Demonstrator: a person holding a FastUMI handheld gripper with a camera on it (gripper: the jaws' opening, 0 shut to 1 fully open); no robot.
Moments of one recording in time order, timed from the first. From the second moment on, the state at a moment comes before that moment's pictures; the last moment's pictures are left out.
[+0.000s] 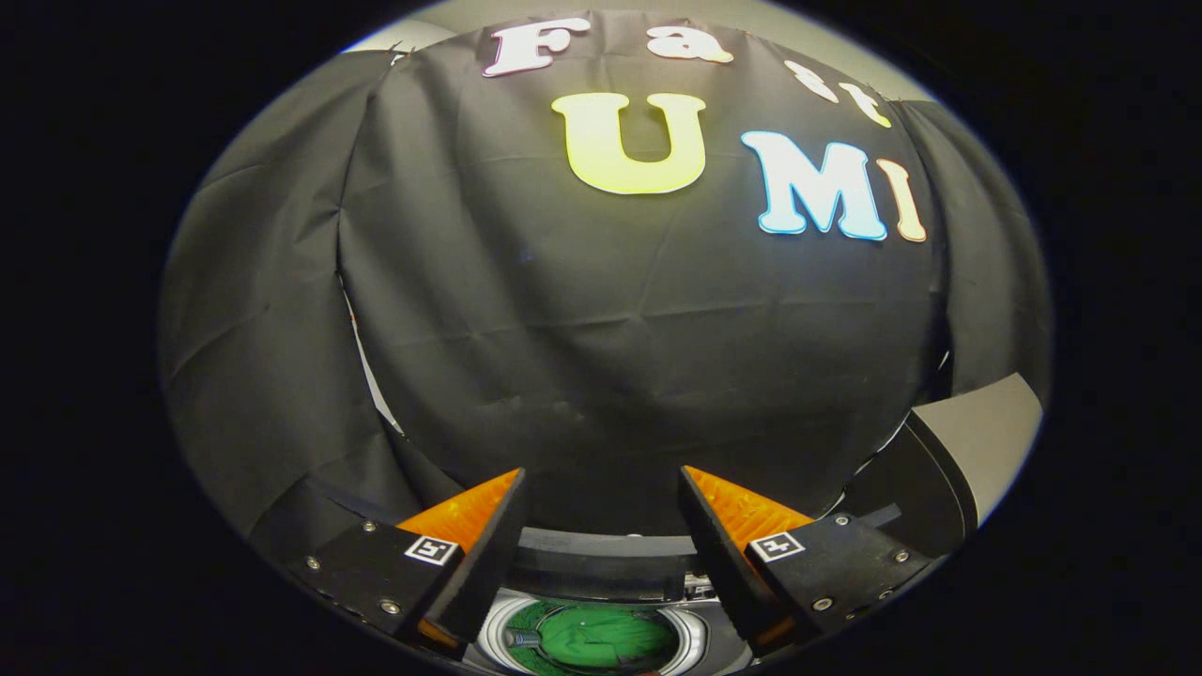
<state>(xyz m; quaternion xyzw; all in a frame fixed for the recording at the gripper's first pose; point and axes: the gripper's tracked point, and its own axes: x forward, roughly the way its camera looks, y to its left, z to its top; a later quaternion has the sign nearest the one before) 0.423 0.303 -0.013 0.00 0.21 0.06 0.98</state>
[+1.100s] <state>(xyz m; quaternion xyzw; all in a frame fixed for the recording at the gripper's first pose) 0.303 0.305 -0.071 -0.02 0.20 0.09 0.97</state>
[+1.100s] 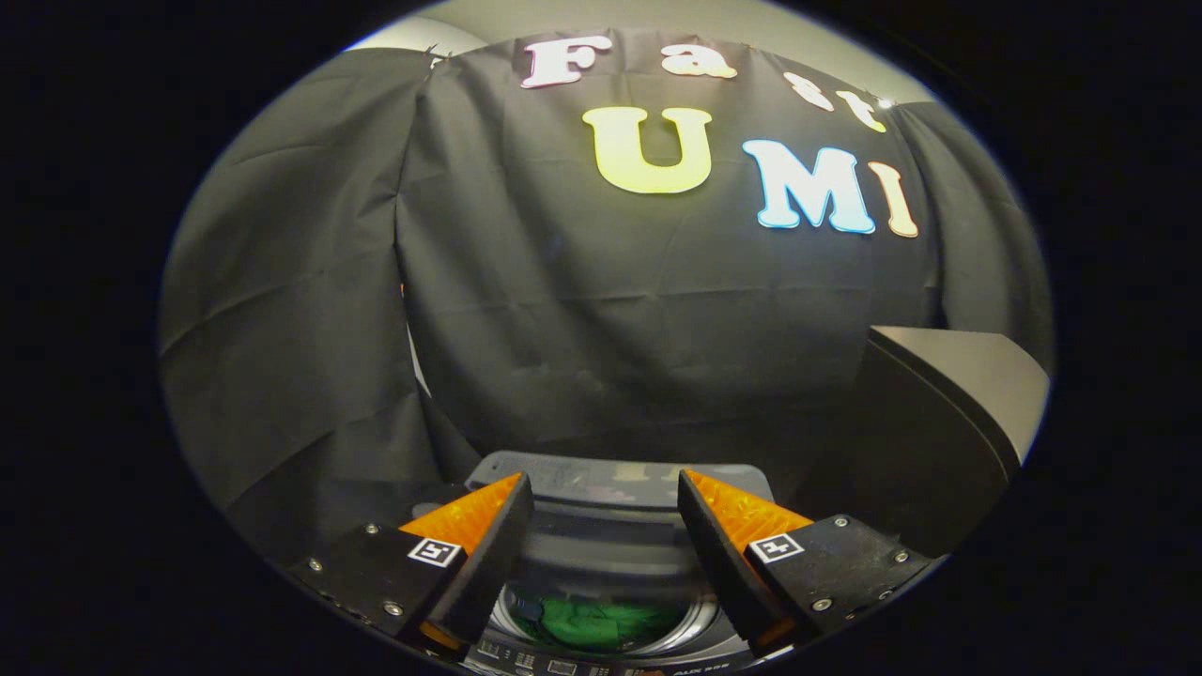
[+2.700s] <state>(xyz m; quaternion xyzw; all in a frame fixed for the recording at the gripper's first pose) 0.078 0.131 0.047 -0.04 0.07 0.11 0.99</state>
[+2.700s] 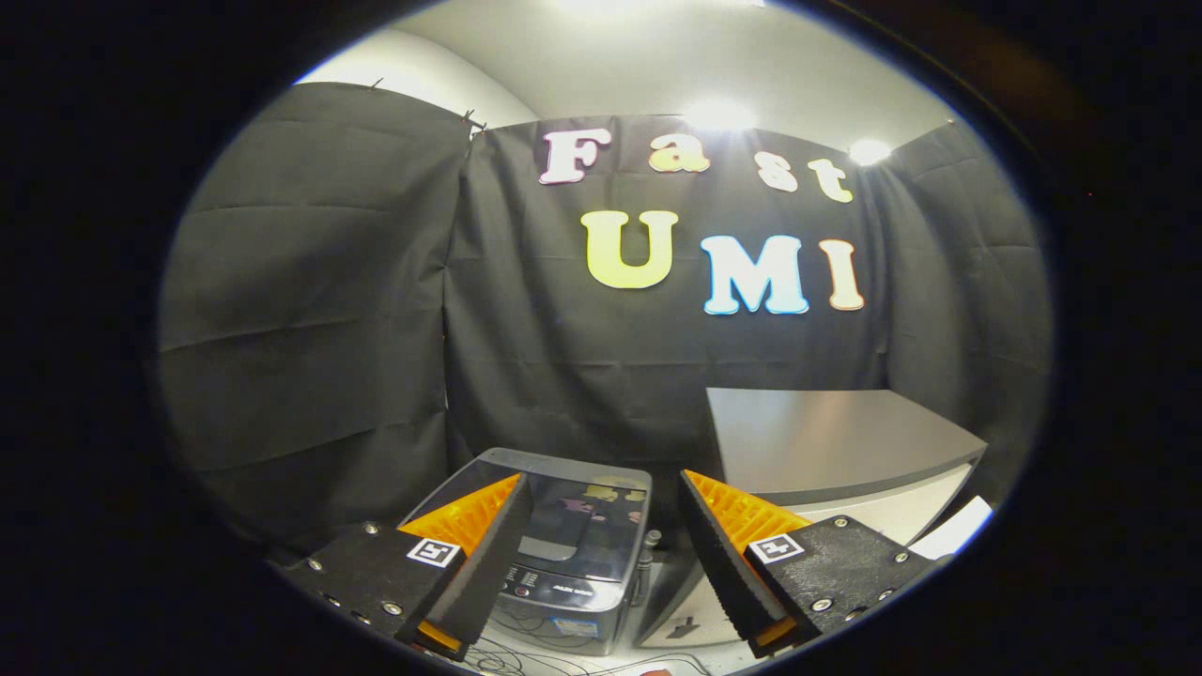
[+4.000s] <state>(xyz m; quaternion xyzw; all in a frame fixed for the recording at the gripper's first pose) -0.010 -0.017 0.080 -0.01 0.04 0.02 1.00</state>
